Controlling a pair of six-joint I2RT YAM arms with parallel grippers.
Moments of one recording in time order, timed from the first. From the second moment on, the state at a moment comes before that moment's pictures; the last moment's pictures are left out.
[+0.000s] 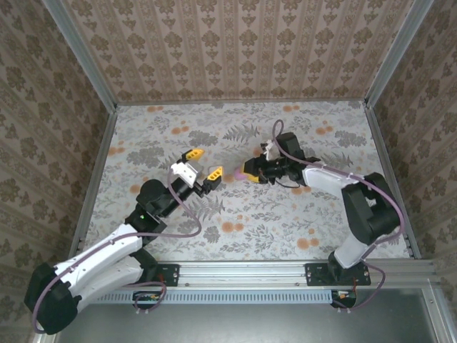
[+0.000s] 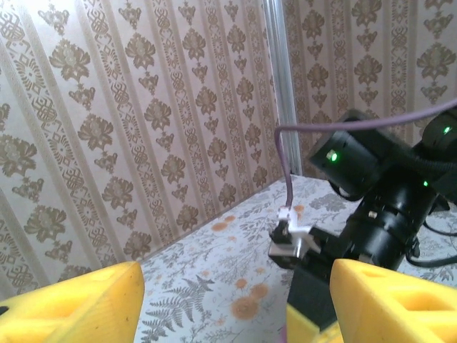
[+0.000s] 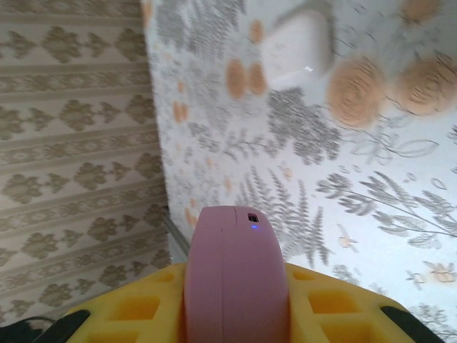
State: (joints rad) left arm -0.76 0.83 0.45 0.50 0.08 0.17; right arm 0.41 1.69 0.94 -0.01 -0.79 0.92
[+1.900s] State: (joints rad) left arm -0.52 0.90 0.53 0.16 -0.18 0.04; right arm 0.37 1.10 0.79 -0.24 0.45 0.29
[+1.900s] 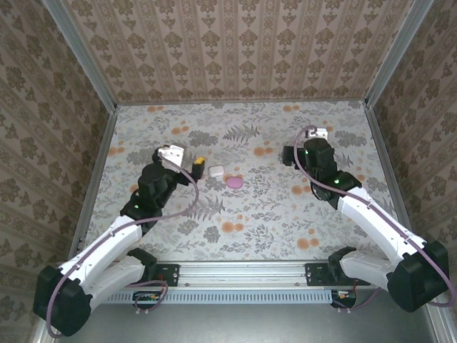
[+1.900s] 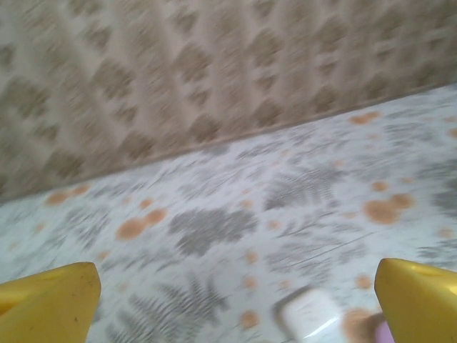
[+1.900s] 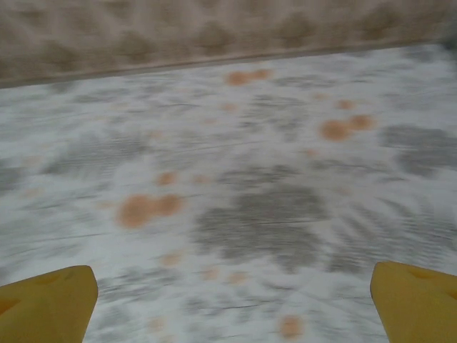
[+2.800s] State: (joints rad) left arm -0.12 1.12 0.39 0.21 -0.24 0.07; right arm 0.05 1.49 0.42 0.65 0.16 0.00
